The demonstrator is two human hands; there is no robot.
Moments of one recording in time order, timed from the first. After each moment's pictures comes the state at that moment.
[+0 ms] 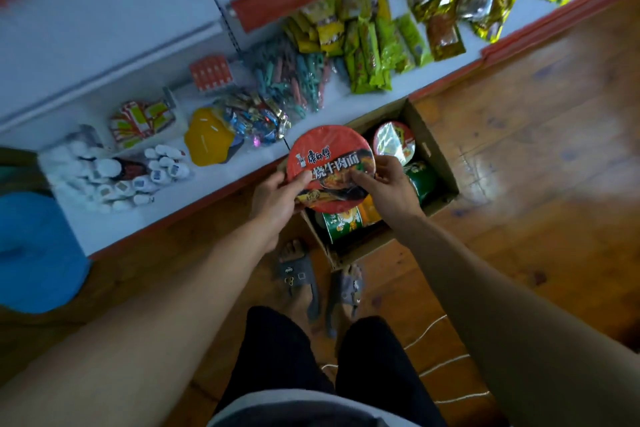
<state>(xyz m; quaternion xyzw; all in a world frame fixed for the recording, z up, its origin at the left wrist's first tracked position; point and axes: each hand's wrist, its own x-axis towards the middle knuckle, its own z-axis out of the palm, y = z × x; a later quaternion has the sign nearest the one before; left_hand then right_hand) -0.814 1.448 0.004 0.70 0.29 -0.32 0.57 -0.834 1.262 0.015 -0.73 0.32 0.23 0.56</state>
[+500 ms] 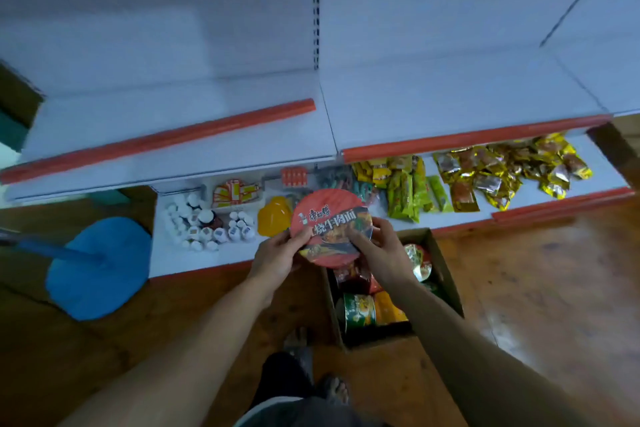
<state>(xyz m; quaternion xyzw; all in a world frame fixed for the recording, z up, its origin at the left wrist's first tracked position) -0.882 1.518 0.184 0.67 0.31 -0.18 0.65 -0.861 1.329 0.190 -0.77 0.13 0.21 0.59</state>
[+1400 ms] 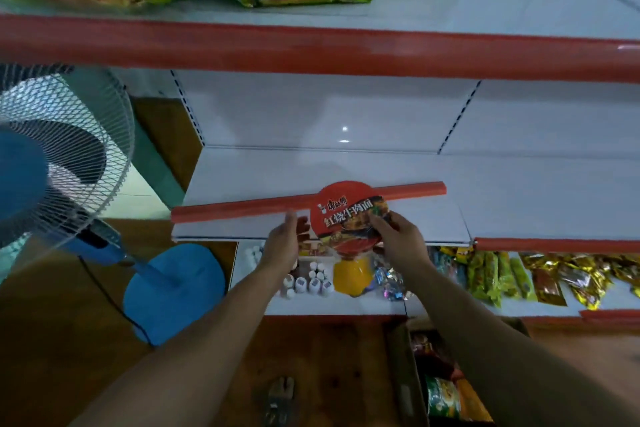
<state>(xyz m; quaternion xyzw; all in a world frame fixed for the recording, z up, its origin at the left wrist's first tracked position) -0.838 1.802 0.262 0.71 0.31 -0.03 0.63 -0.781 1.615 0.281 -0.80 0.07 0.18 0.56</state>
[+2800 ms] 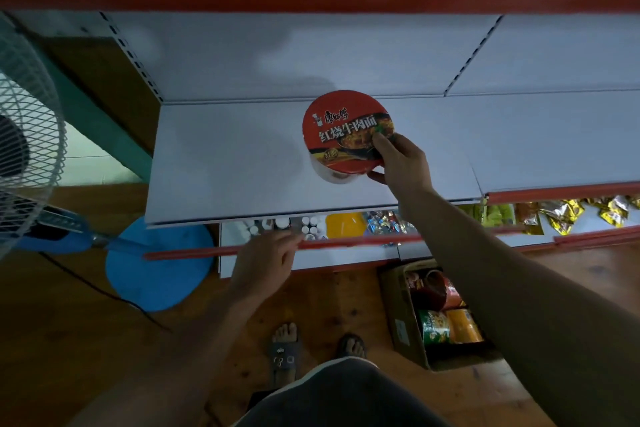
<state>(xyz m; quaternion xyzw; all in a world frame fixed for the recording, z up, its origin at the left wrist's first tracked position) -0.857 1.867 0.170 0.97 -0.04 0.00 0.24 -0.707 1.676 0.281 -0.75 0.13 0.11 0.64</state>
